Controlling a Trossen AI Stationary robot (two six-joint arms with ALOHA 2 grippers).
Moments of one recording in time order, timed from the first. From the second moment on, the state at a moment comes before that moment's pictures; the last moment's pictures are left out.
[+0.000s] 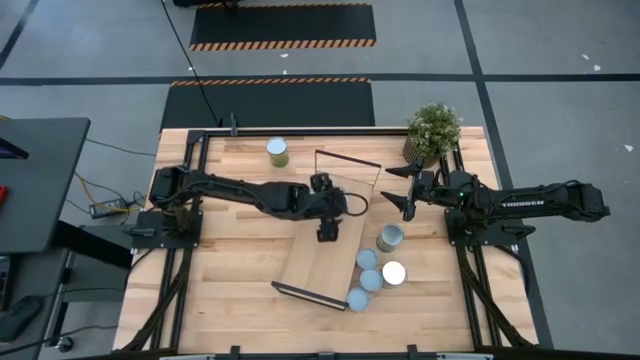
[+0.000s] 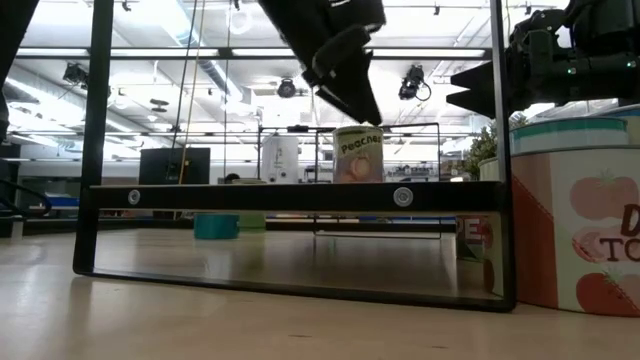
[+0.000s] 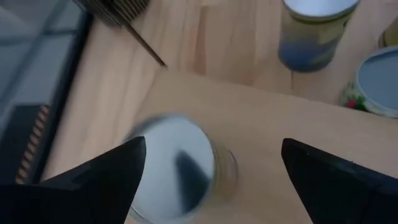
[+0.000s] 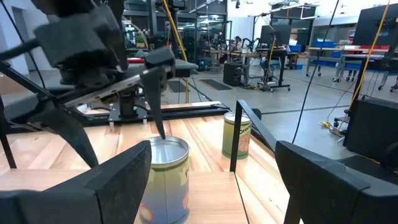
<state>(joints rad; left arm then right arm) -0.07 1.87 1.51 -0.47 -0.39 0.07 -0.20 0.65 0.10 0.61 0.08 -0.03</state>
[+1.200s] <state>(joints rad) -0.06 1.97 1.62 -0.39 -0.79 0.24 -0.19 0.69 0.10 0.62 0.05 -0.03</state>
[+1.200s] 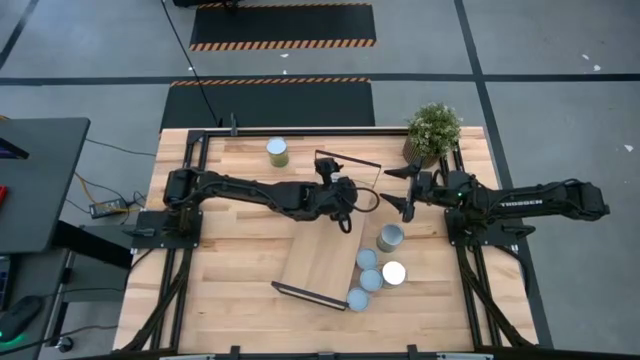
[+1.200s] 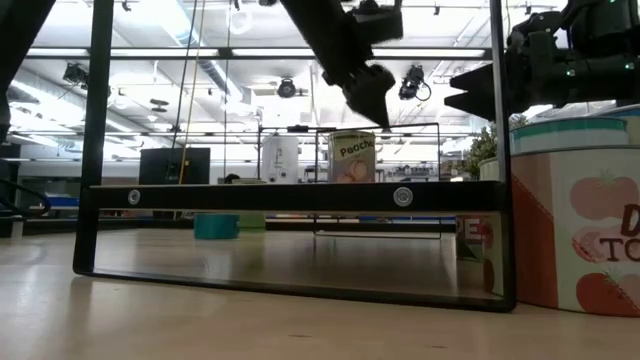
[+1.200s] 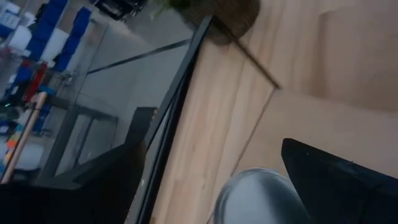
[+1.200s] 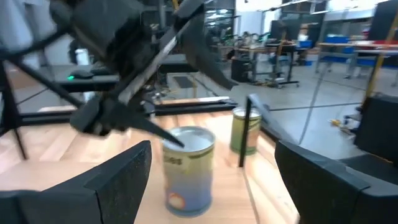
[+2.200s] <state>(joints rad) -0.07 1.77 1.48 -0.69 -0.71 -0.08 0.00 1.32 0.40 0.63 0.24 -0.12</state>
